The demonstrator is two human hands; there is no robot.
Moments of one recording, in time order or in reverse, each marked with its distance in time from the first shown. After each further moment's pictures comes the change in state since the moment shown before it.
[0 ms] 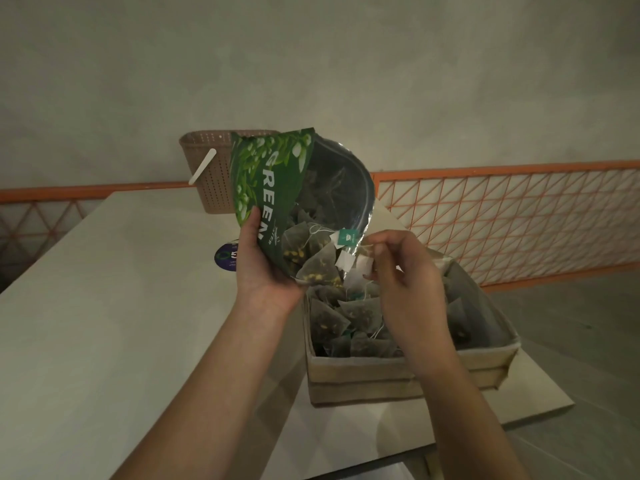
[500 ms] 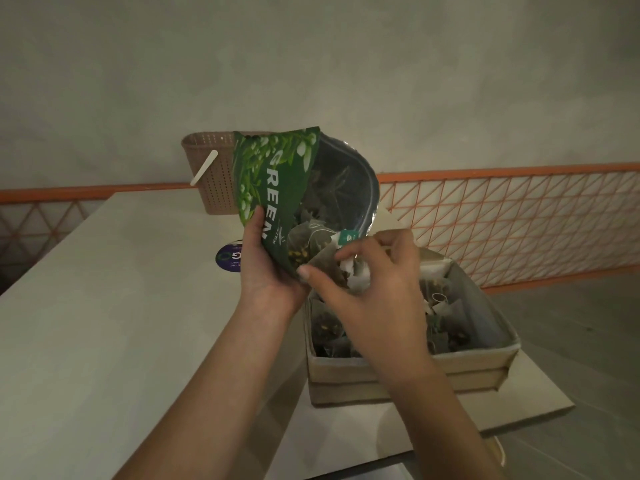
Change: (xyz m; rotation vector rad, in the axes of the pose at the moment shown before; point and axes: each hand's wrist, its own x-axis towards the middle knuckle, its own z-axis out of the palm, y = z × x) left_hand -0.011 -0.004 0.013 0.052 0.073 -0.003; right_hand -0.012 -0.008 0.020 -0.412 0.066 -0.287
